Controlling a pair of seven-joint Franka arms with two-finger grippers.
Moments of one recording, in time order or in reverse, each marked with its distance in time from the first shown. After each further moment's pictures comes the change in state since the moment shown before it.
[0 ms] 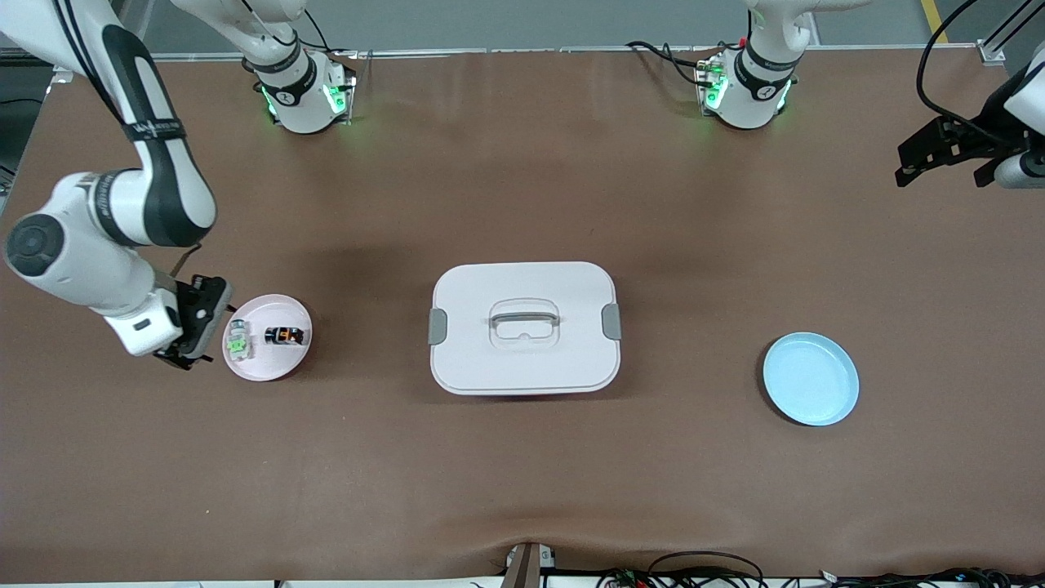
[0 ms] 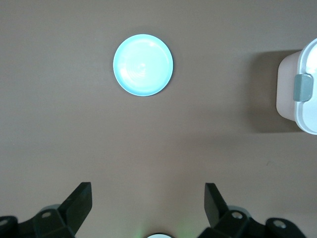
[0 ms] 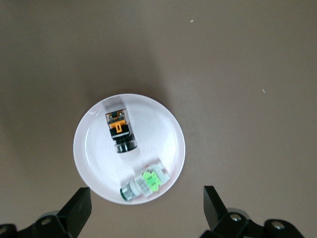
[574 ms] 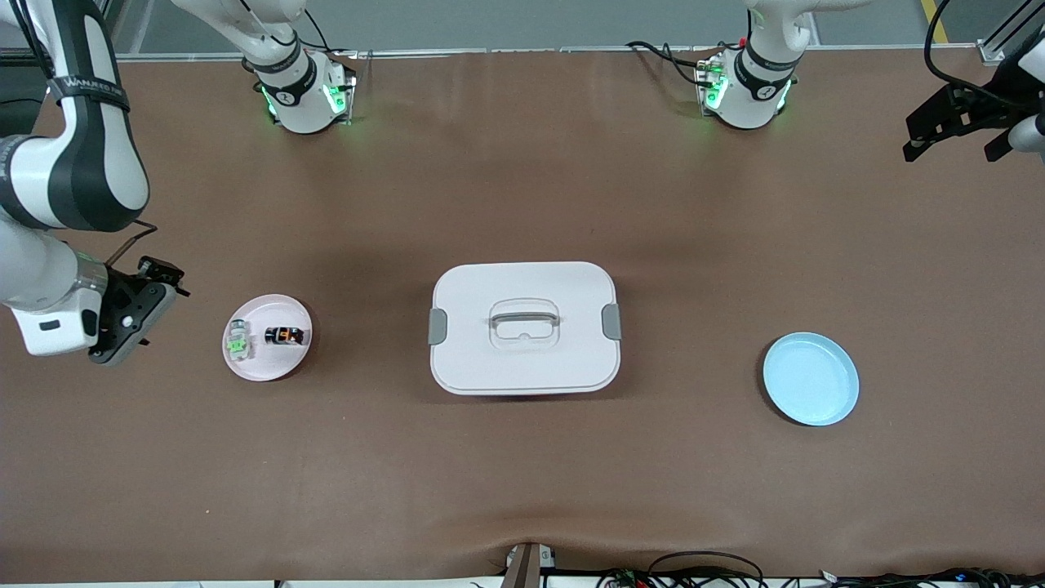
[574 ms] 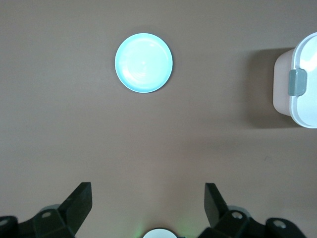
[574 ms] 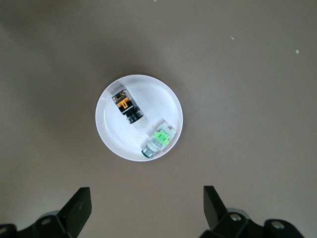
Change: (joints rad) left arm -0.001 -0.039 -0.005 -0.002 0.000 -0.031 0.000; right arm -0.004 -0.005 0.010 0.251 -0.076 -0.364 0.348
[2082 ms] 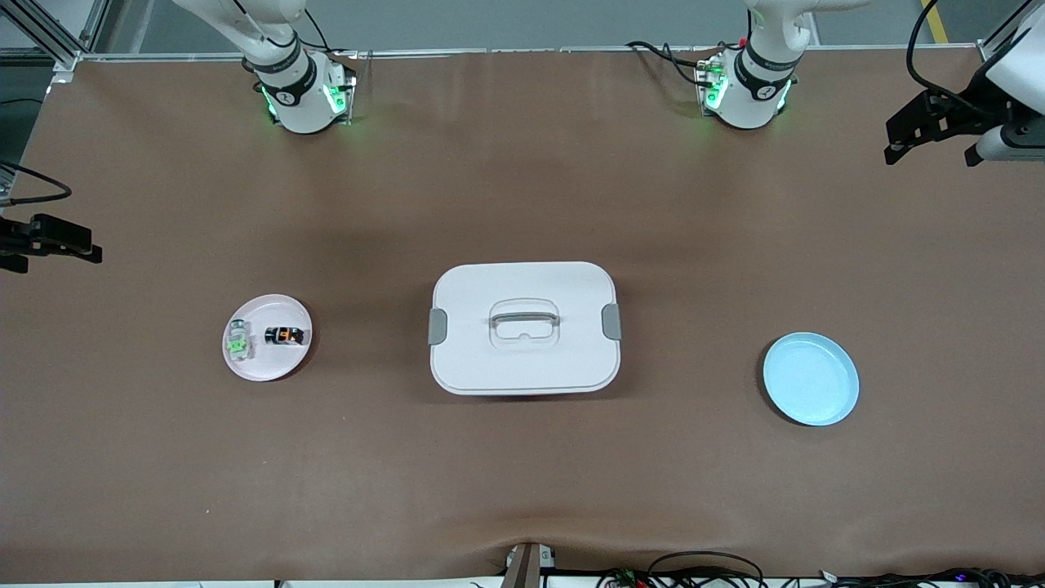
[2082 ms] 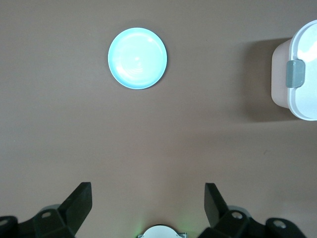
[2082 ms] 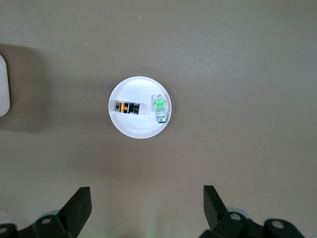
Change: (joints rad) left arm 0.000 0.010 -0.026 -0.009 0.000 -0.002 0.001; right arm -0.035 -0.002 -0.010 0.409 0.050 -0.420 0.724
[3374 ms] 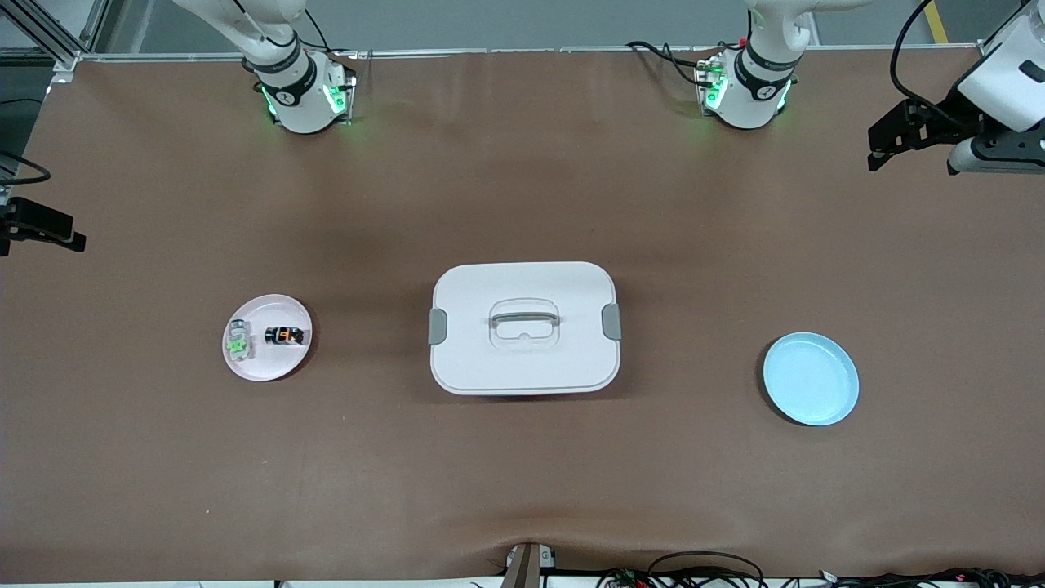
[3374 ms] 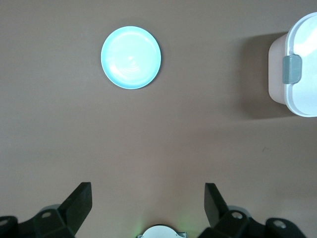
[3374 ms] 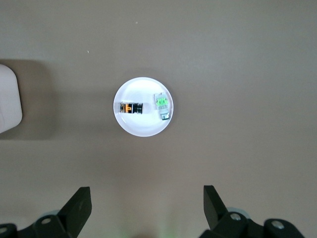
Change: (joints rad) left arm 0.000 0.020 -0.028 -0.002 0.000 0.005 -0.002; right arm -0.005 -0.018 0.003 0.045 0.018 -0.066 0.086
